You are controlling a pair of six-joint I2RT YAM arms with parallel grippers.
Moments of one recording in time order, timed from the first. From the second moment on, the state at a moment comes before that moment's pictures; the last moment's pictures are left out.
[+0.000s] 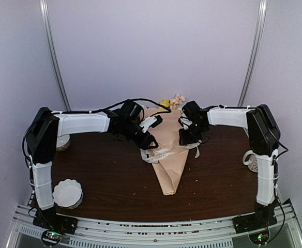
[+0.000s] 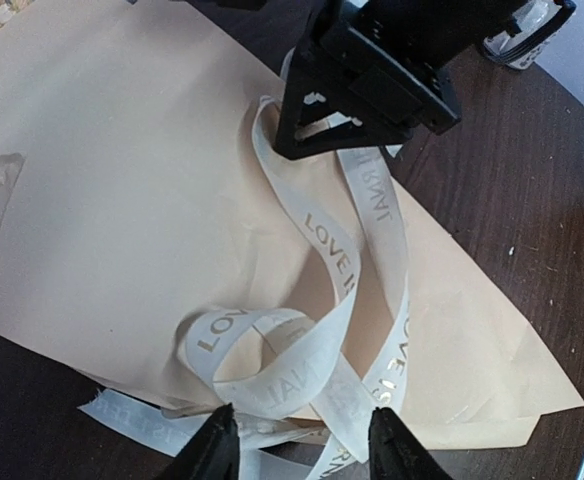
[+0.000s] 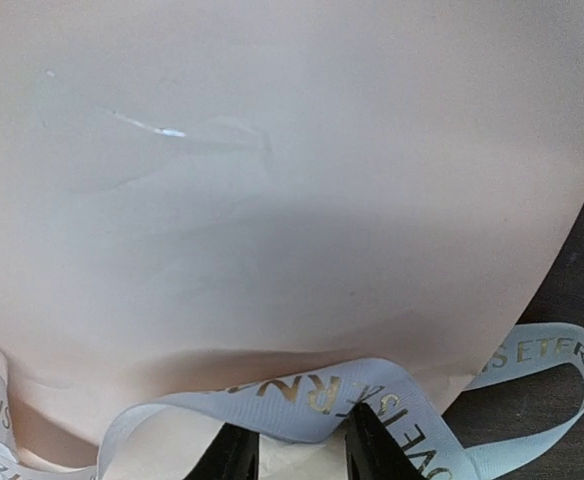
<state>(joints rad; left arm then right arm) -0.74 2.02 1.55 -0.37 0.38 0.13 0.51 2.10 1.61 -0.62 -0.08 0.26</state>
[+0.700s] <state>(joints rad) -0.91 2.23 1.80 -0.57 0.15 0.60 0.50 2.04 1.56 -0.64 -0.23 0.31</state>
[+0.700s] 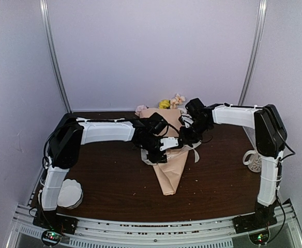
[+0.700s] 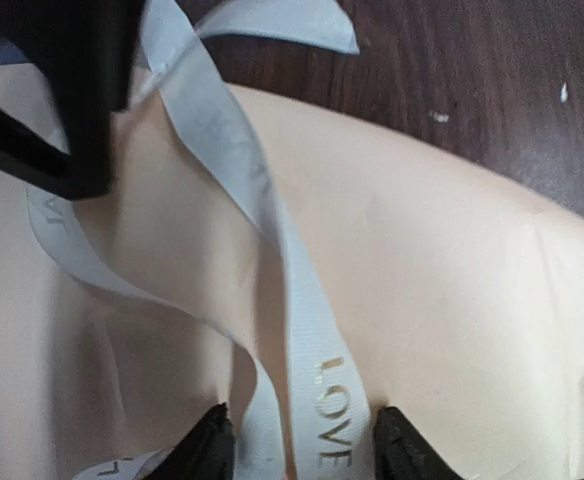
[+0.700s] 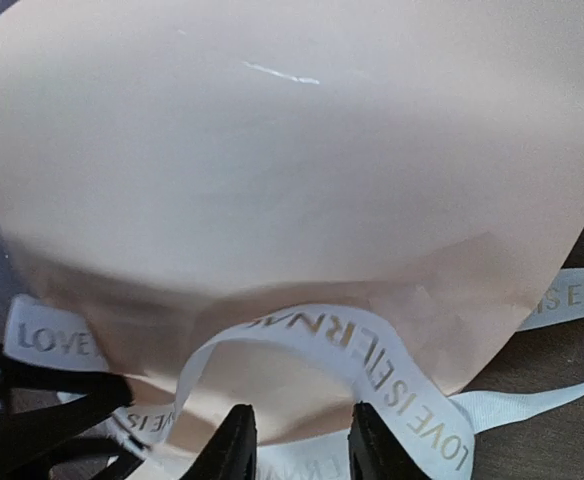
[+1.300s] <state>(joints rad) -0.88 2.26 1.80 -0.55 0.15 0.57 0.45 2.04 1.55 -0.69 -0.18 0.23</state>
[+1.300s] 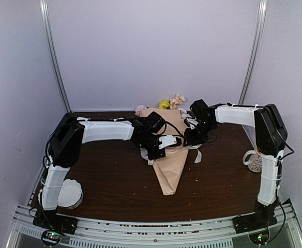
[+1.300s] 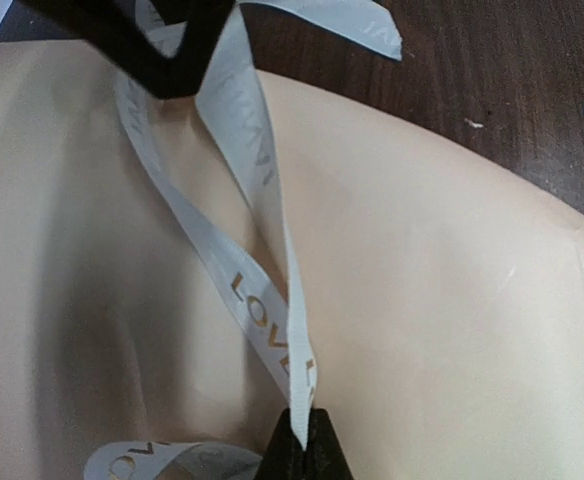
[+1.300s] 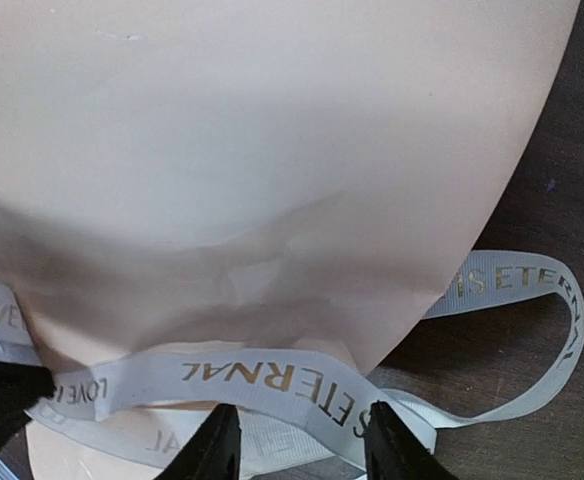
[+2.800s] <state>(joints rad) -0.80 2.17 1.67 -0.40 0.32 0.47 0.54 2.16 1.71 -0.54 -0.37 0.43</state>
